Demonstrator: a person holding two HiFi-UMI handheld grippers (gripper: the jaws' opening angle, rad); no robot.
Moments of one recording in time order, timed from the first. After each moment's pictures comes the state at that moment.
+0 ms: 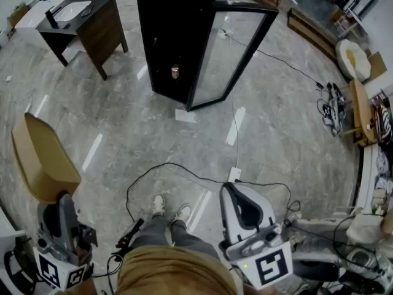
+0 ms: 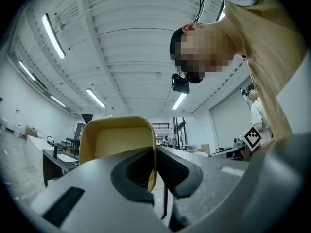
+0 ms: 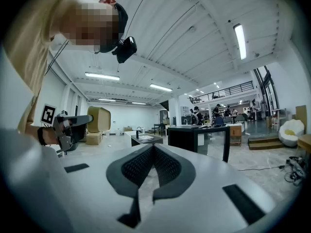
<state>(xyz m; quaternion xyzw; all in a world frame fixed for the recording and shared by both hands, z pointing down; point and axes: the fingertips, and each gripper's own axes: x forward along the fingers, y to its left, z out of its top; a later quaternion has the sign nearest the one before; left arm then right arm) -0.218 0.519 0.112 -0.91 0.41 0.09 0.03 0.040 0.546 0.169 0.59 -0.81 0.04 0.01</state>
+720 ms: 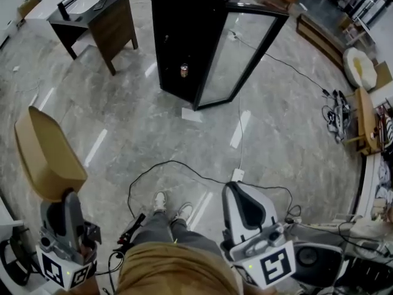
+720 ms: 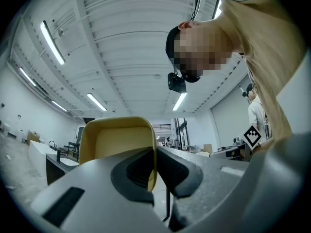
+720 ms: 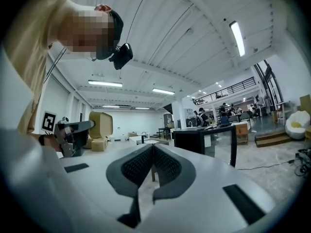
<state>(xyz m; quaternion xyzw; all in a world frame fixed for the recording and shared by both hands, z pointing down) -0.223 0.545 0.107 -0.90 0.42 0.10 0.05 0.025 0.566 0.162 0.56 -0.82 0.04 -0.02</state>
